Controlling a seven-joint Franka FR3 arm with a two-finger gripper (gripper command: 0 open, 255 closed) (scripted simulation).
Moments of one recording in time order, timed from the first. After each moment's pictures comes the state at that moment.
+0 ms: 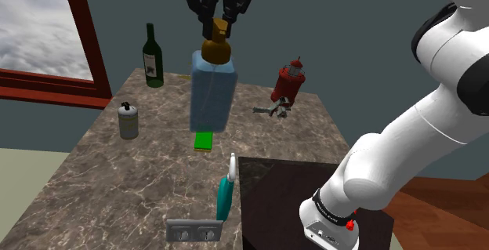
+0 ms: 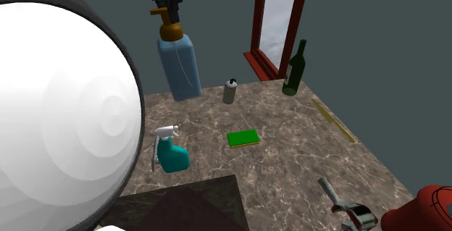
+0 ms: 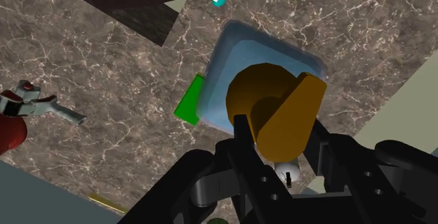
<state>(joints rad) 0.08 -0.15 0.49 -1.38 0.02 1.24 0.75</state>
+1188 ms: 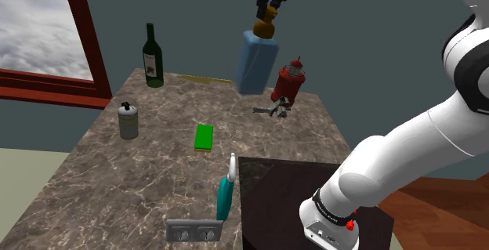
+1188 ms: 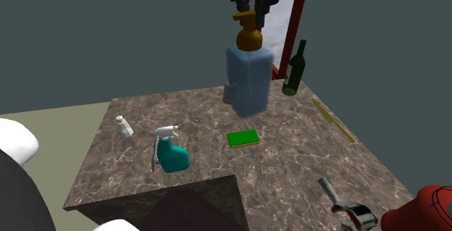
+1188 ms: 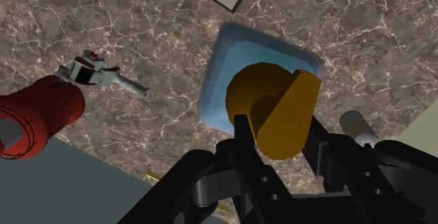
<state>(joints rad) -0.07 -0.27 0.19 -1.49 0.00 1.24 0.30</state>
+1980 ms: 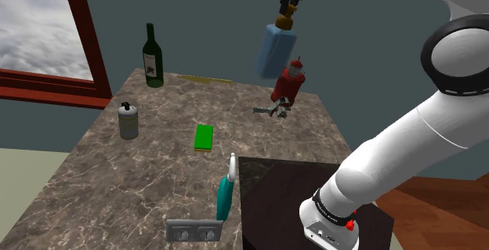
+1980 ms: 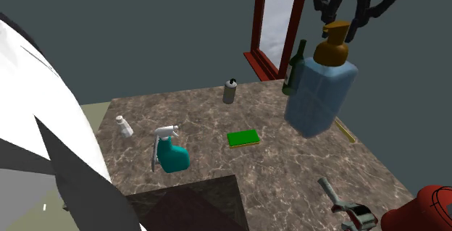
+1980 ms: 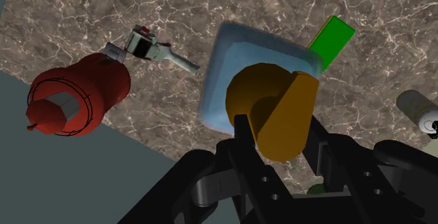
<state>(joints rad) -0.17 -0.18 -0.01 -1.41 -0.05 1.26 -0.02</state>
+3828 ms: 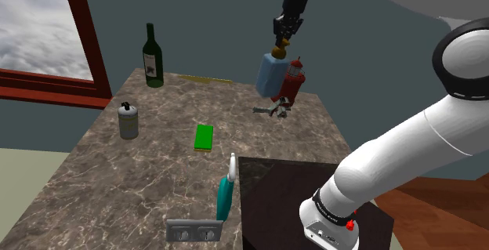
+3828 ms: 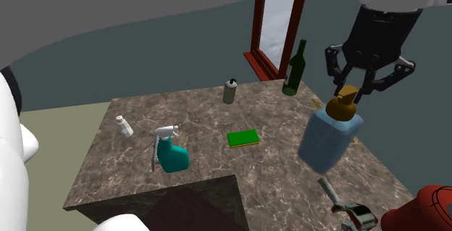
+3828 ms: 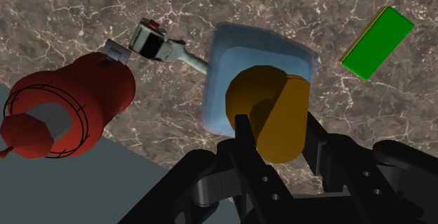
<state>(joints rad) -0.22 -0.24 -0.08 -1.81 -0.06 1.60 -0.11</state>
